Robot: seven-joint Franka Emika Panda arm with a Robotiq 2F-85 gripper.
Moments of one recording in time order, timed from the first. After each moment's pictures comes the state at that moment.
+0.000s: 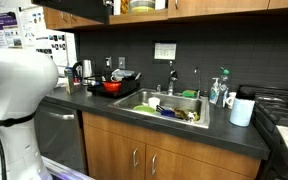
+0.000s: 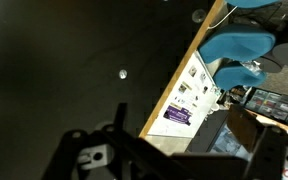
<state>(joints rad) 0.80 -1.08 -0.01 -2.39 -0.12 2.61 -0.43</state>
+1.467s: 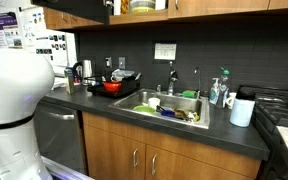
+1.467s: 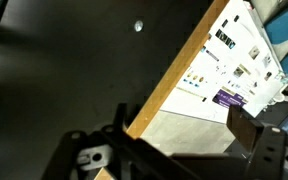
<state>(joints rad) 0.44 -1.00 0.25 -2.40 -0.13 2.96 -0.22</state>
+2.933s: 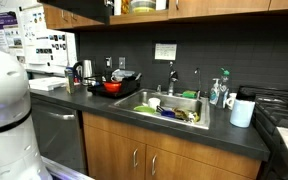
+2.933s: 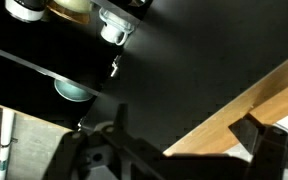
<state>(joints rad) -0.30 -1.24 0.47 -2.44 -0.12 3.22 0.05</state>
